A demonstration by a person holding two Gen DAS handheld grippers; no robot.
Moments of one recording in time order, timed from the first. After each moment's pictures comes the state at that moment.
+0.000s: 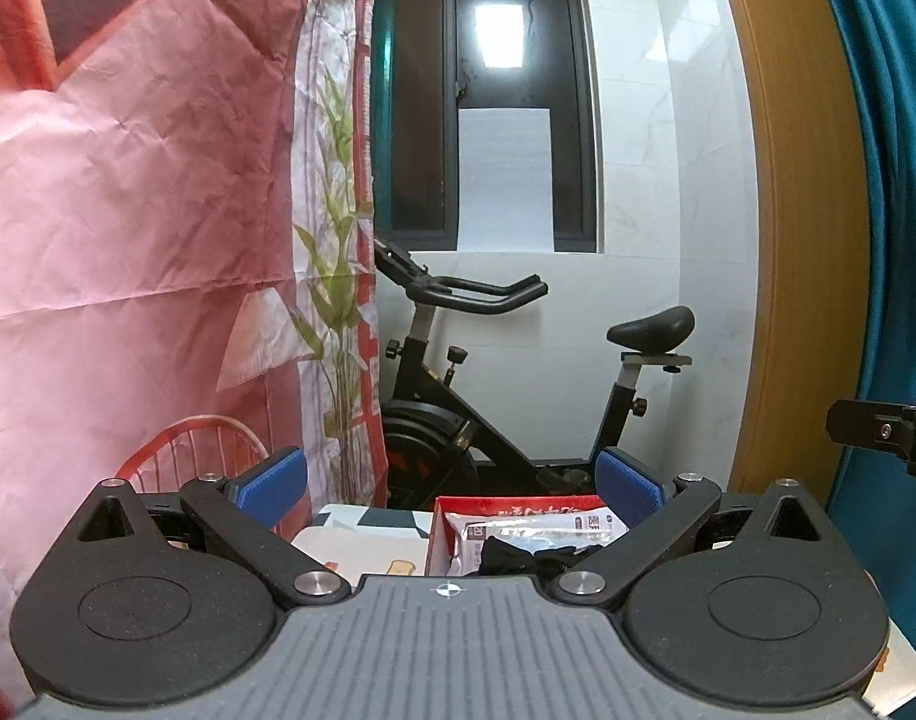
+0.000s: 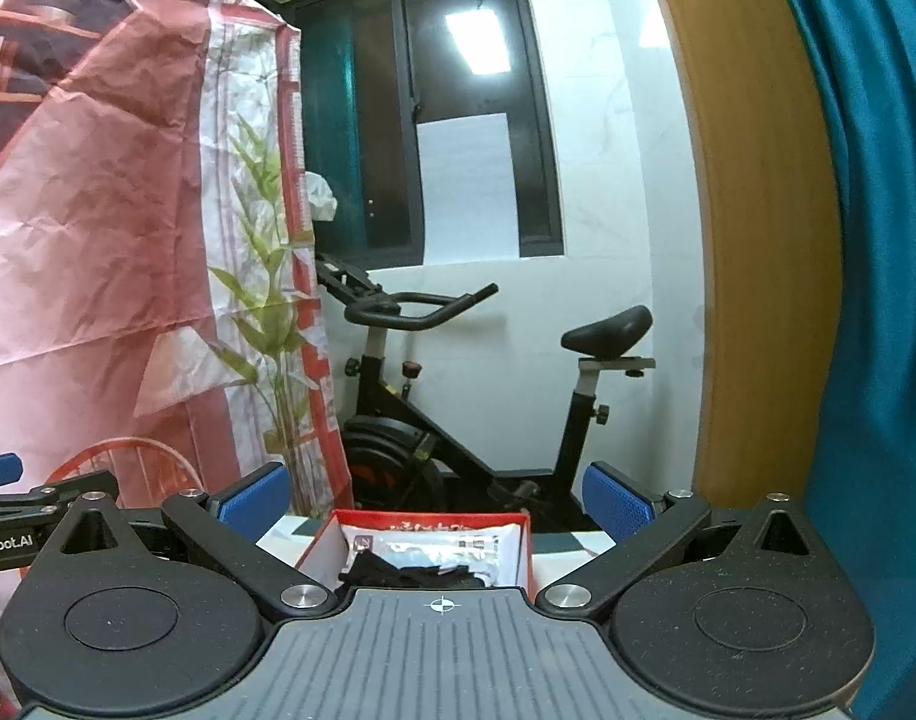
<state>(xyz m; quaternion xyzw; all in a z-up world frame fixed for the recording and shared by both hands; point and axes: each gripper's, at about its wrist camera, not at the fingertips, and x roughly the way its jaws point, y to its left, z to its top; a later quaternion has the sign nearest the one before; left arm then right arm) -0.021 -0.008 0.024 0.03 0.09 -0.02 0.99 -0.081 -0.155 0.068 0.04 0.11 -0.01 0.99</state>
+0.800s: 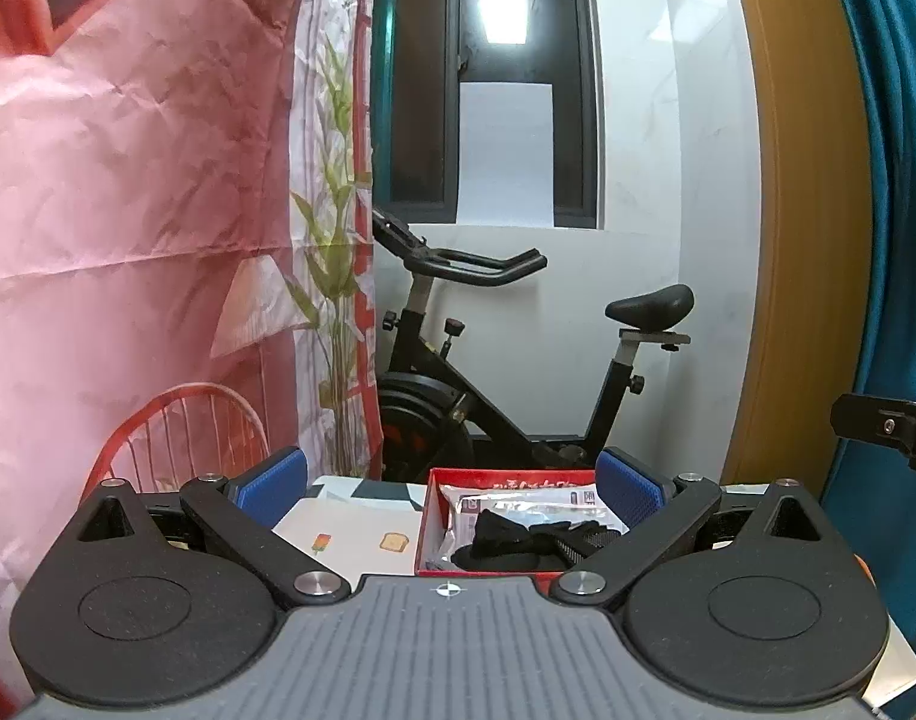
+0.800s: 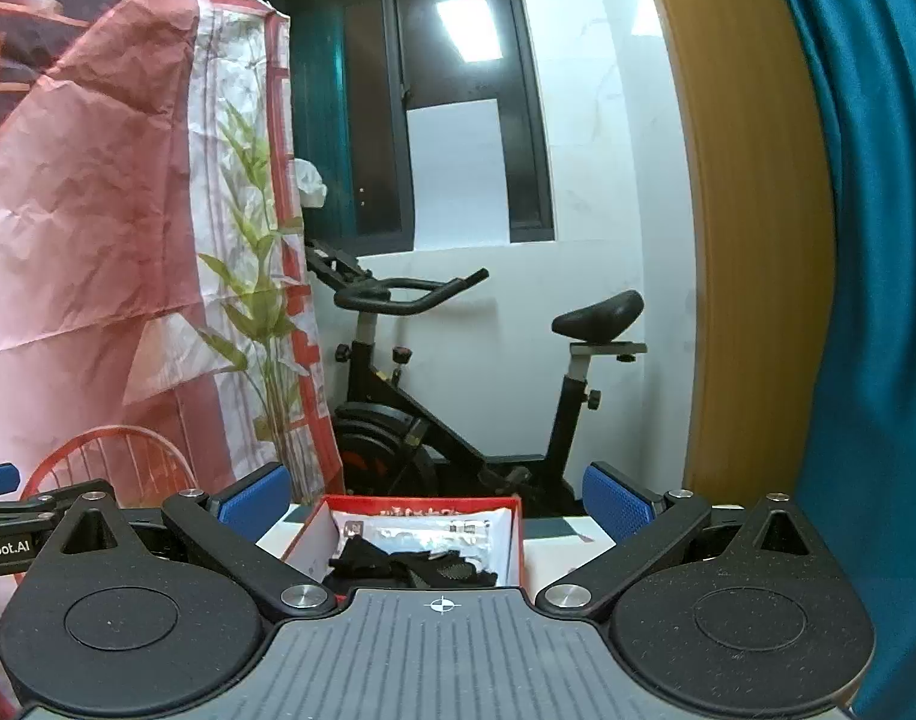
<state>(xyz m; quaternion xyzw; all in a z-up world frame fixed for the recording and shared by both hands) -0.010 0.005 0.016 0.03 0.12 -0.03 0.99 -0.076 -0.154 0.058 0.04 0.12 -0.02 0.99</state>
